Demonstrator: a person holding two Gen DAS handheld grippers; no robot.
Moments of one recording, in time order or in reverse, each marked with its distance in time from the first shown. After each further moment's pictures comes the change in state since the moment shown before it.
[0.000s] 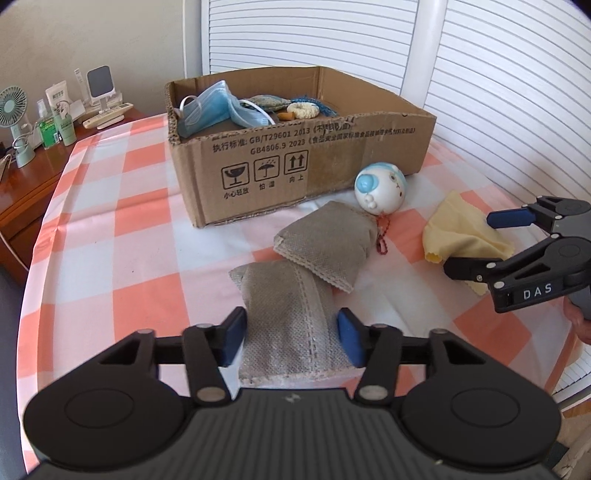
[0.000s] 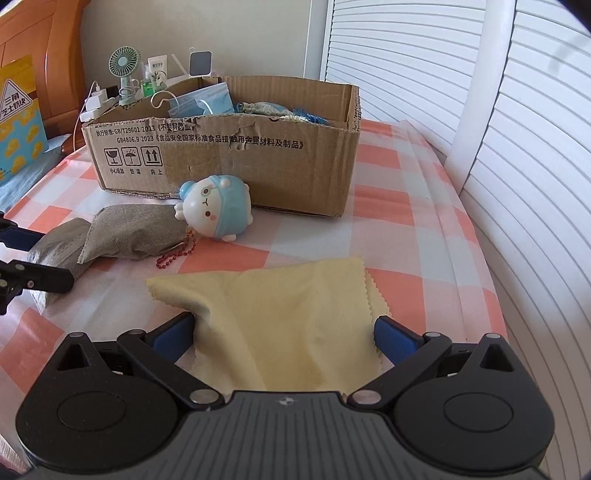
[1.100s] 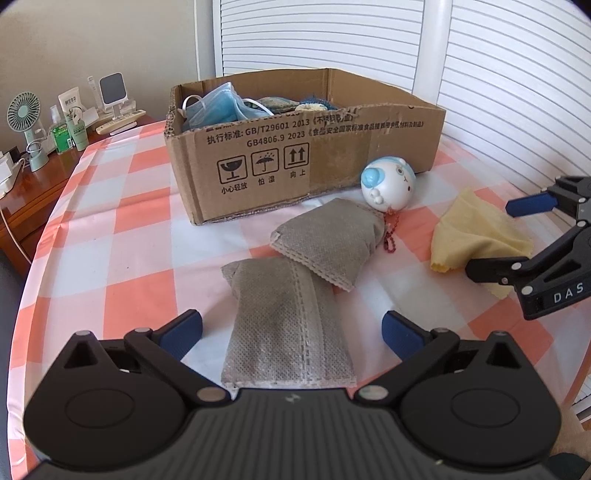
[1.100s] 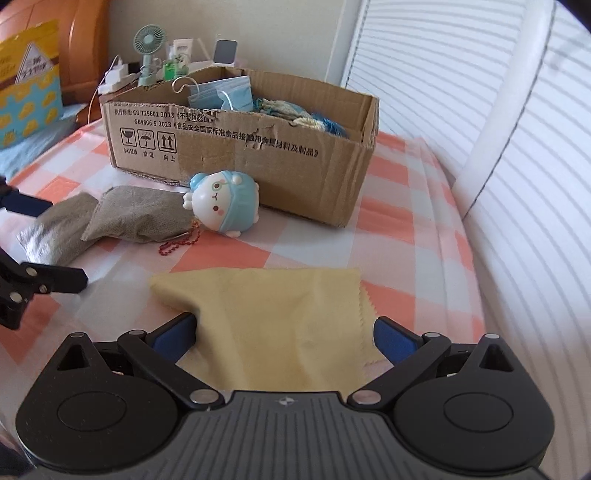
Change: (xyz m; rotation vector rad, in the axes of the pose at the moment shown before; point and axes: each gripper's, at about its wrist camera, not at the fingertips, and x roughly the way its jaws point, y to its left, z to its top) left arm 0.012 -0.013 -0.011 -0.011 -0.043 0.071; right arm -0.004 0.003 0.005 -0.157 0.009 -0.021
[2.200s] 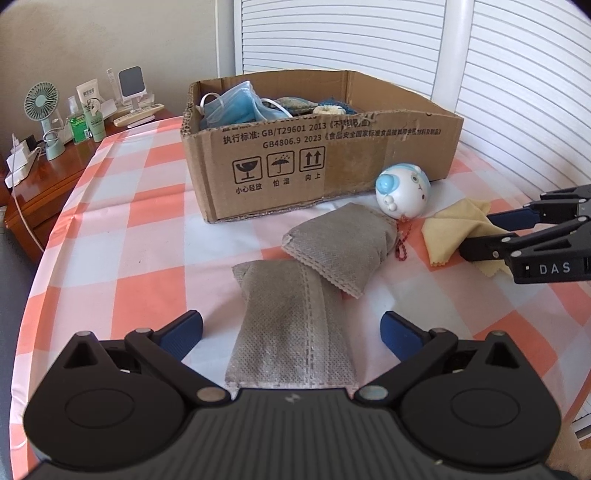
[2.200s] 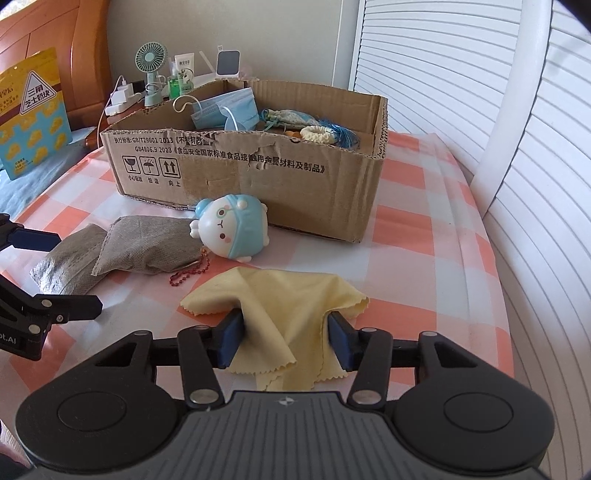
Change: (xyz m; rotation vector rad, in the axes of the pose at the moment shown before) left arm -0.001 0.000 0.003 -0.050 0.002 0.040; right arm 0.006 -0.008 0.011 0.090 -0.014 0.101
